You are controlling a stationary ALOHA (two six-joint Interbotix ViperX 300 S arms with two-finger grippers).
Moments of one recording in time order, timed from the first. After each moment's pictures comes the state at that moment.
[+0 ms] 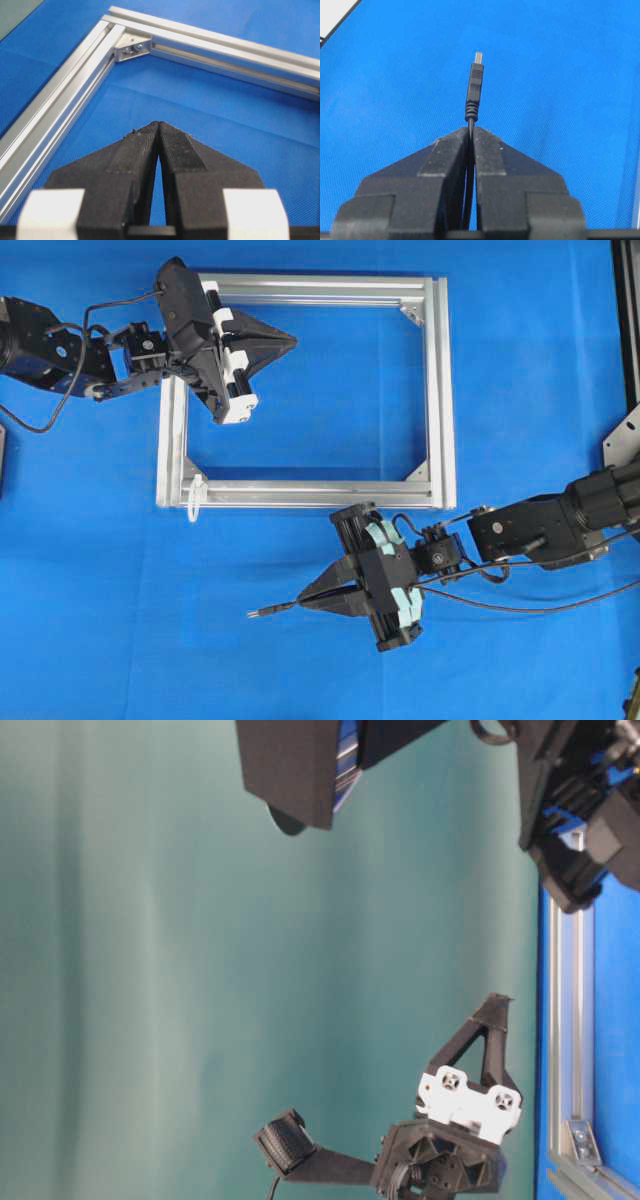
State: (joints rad) left arm 0.26 0.13 0.85 -0.09 -0.73 0.00; right arm 0.29 0.24 0.70 -0.06 -0.56 0.15
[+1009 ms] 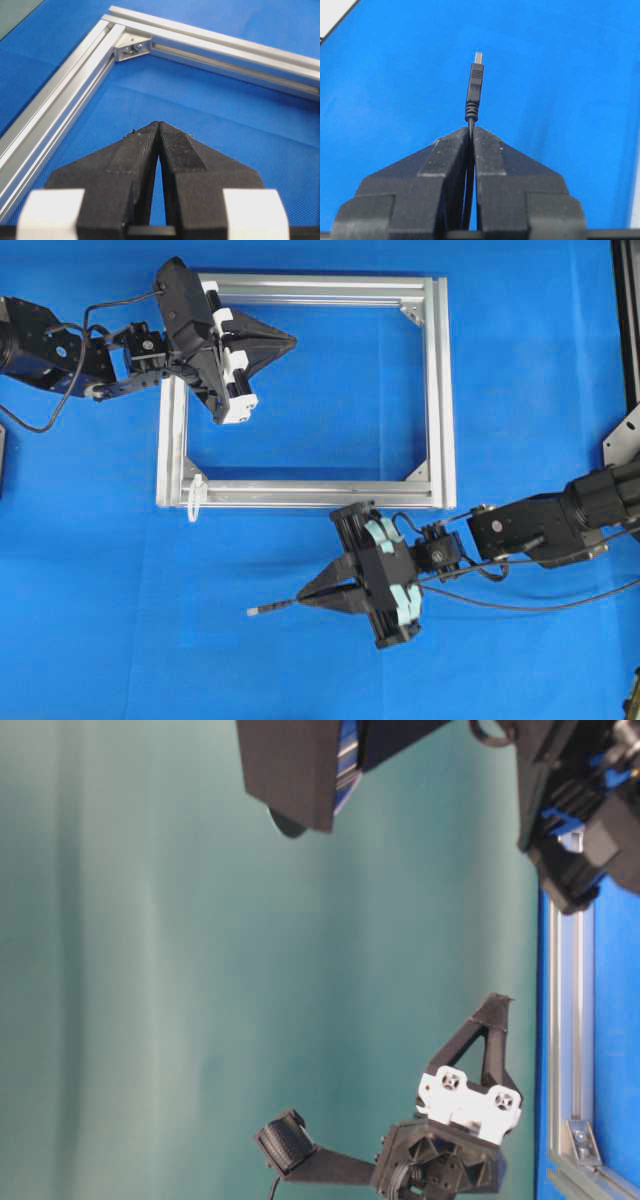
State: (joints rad) left arm 0.26 0.13 0.85 -0.09 -0.73 0.00; right arm 0.27 0.24 0.70 -0.06 -0.56 0.15
